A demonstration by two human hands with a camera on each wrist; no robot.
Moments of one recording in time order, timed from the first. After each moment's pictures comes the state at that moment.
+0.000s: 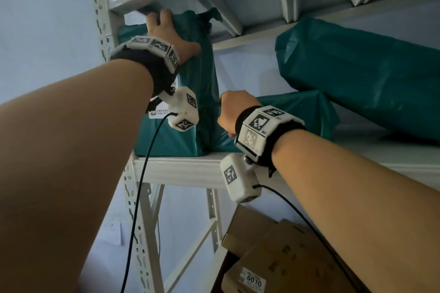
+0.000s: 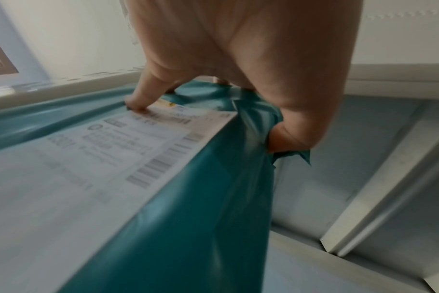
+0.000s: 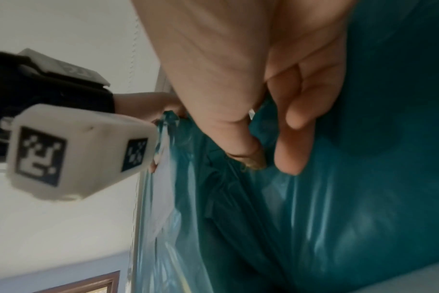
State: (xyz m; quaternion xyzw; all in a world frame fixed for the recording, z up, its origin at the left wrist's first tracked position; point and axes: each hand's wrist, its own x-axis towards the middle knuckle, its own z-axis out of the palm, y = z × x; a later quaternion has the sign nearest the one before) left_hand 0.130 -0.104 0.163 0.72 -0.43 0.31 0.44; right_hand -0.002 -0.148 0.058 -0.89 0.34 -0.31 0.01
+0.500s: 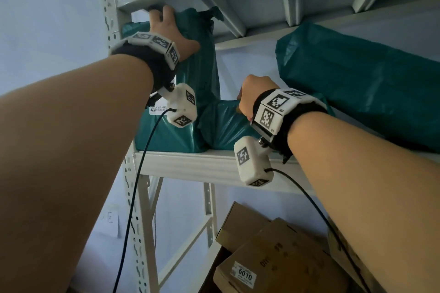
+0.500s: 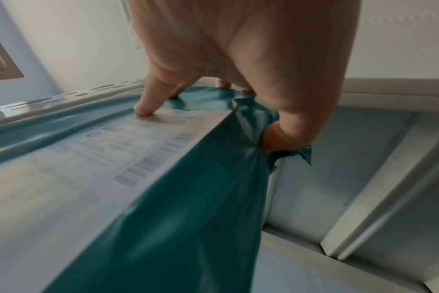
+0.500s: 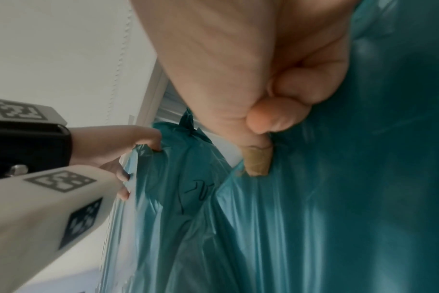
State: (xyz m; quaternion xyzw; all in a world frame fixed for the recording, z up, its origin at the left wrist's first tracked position) left_hand 0.123 -0.092 0.162 0.73 -0.43 0.33 0.42; right_hand -0.037 -0.151 0.076 -0.86 0.38 -0.34 0.03
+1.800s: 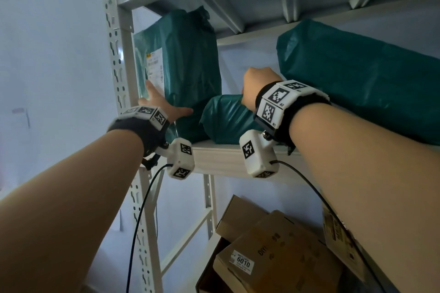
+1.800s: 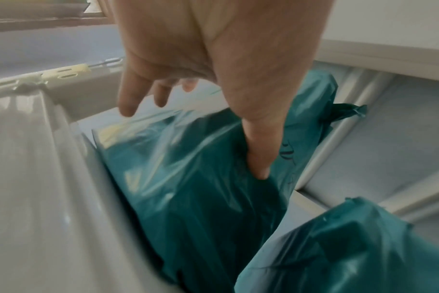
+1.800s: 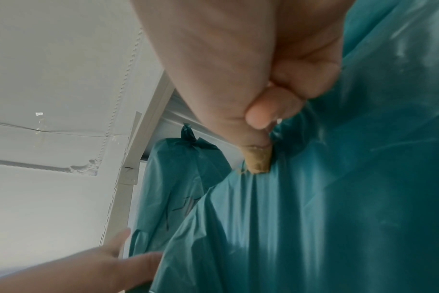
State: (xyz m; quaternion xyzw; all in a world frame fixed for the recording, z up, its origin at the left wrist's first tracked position) left_hand 0.146 -0.085 0.051 0.84 -0.28 0.08 0.45; right_hand -0.051 -0.142 0.078 -0.85 0.40 -0.35 -0.04
